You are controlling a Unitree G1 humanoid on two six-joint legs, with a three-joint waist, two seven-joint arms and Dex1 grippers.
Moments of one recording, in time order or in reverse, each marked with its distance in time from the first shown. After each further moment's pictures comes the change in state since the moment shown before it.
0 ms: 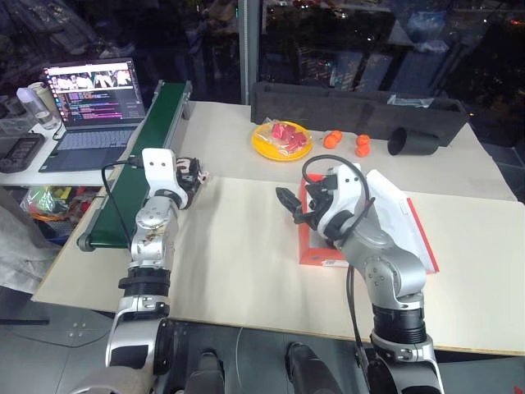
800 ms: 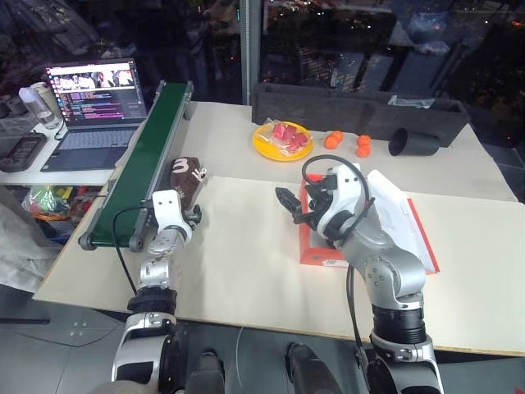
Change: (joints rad) left arm 0.023 -0.060 0.046 0.212 -0.043 0.059 0.069; right arm 0.000 -0.001 -0.001 0.000 0.000 0.000 0.004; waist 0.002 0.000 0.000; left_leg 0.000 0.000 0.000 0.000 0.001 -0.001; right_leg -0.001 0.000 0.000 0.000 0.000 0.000
